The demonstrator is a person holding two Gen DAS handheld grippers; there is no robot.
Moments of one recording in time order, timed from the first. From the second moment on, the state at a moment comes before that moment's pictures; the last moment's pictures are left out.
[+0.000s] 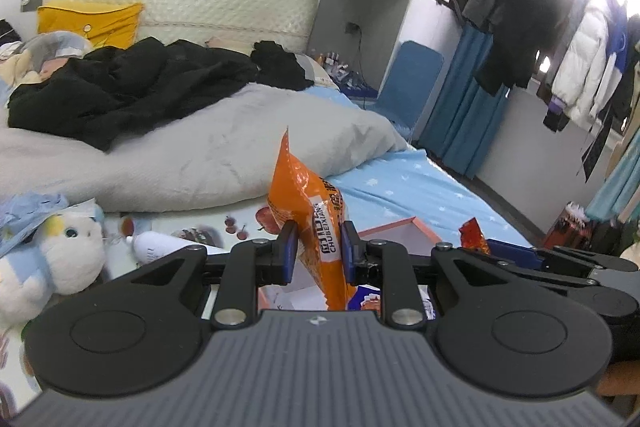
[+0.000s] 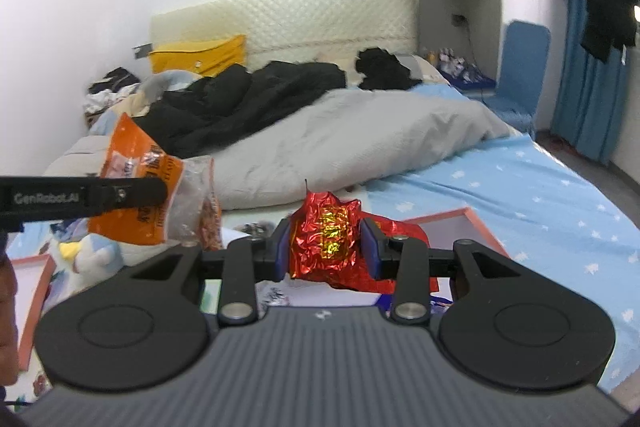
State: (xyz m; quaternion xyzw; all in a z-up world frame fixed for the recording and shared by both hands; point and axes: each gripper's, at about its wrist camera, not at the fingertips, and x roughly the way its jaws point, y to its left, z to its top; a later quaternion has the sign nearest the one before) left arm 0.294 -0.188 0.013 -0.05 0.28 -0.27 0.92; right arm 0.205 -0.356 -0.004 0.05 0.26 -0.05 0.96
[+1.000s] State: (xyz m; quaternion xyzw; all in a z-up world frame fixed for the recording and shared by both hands) left arm 0.313 -0.244 -0.006 0.02 0.34 -0.30 0.89; right arm 0.204 -0.409 -0.052 0.12 0.31 -0.10 0.94
